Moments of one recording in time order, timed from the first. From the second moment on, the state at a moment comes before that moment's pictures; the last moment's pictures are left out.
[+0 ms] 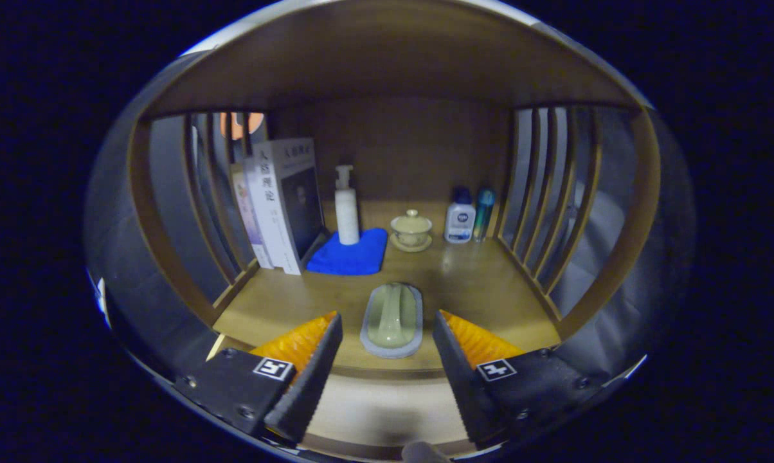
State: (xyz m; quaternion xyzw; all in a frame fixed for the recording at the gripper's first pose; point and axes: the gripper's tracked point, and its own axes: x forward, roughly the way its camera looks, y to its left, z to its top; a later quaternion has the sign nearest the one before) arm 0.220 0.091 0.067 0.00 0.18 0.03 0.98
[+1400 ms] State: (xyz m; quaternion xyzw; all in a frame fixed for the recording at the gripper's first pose) arm 0.037 0.100 -0.117 0.00 0.09 0.03 1.00
